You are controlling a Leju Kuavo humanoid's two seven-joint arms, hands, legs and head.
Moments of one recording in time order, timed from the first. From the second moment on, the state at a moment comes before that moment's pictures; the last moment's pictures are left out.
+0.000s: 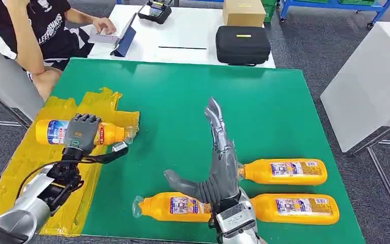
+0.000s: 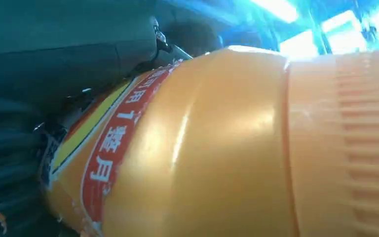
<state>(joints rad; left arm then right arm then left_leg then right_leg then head) -0.64 0.15 -0.48 -0.35 -1.38 0.59 -0.04 -0.09 0.07 0.56 -1.62 0.30 -0.36 -0.53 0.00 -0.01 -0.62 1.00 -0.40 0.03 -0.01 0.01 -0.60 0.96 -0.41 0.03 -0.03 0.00</state>
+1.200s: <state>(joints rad) -0.59 0.10 -0.22 -0.37 -1.05 0.40 -0.47 -0.11 0.03 0.57 -1.54 0.34 -0.39 -0.47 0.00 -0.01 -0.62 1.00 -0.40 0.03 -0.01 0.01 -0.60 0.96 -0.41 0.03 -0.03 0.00</state>
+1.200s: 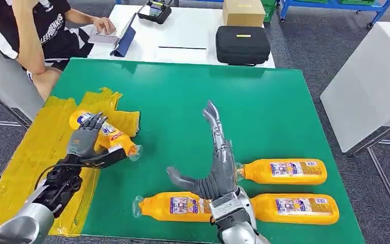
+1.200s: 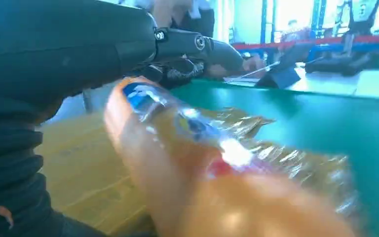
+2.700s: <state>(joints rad) -0.22 0.00 -0.09 -1.32 -0.32 -0.16 -0.70 0.06 -0.16 0.62 -1.53 1.11 0.00 -0.09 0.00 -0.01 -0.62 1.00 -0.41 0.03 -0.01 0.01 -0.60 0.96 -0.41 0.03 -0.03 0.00</state>
